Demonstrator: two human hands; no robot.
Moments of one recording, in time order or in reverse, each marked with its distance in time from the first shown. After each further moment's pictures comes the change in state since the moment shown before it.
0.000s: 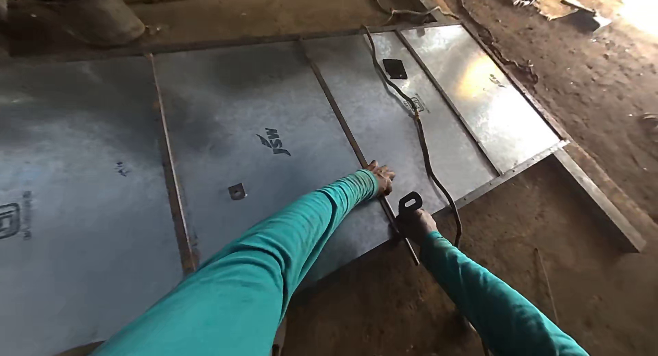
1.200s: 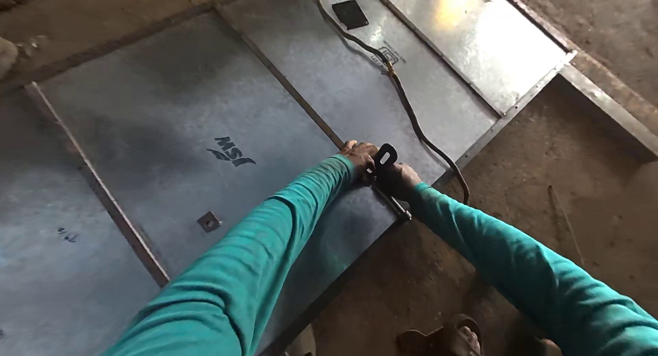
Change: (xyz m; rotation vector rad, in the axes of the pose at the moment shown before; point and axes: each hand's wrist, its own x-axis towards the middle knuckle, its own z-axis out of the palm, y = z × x) left_hand 0.014 -0.029 0.020 -0.189 0.103 0.024; right_hand 0.049 -0.028 -0.021 0.122 0.026 -0.212
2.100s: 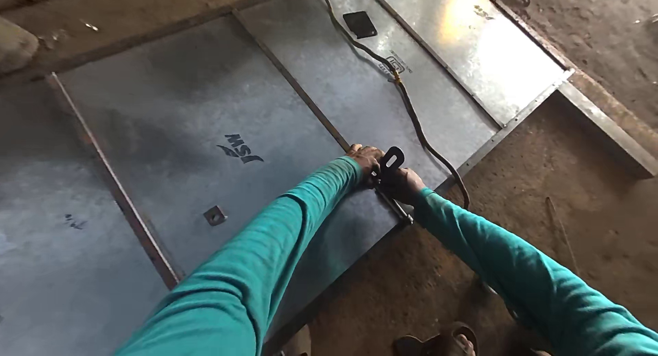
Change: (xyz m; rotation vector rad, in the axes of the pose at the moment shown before) left_hand 0.001 0.001 0.000 0.032 -0.017 -0.011; right_hand 0.004 0.009 0.004 -0.002 0.005 -0.001
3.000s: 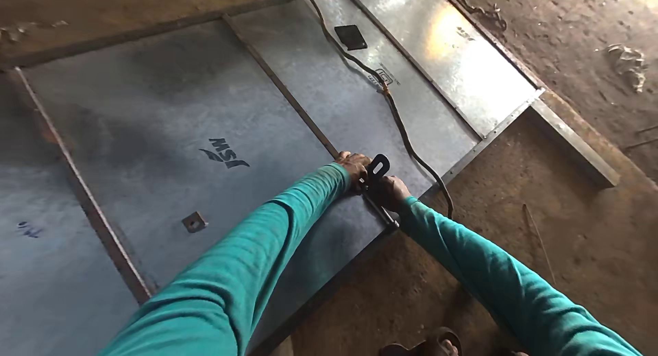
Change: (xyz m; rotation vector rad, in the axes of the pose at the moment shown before) left_hand 0.001 0.000 0.002 -0.031 0.013 -0.025; right_hand -0.007 -0.005 0.001 0.032 0.048 0.000
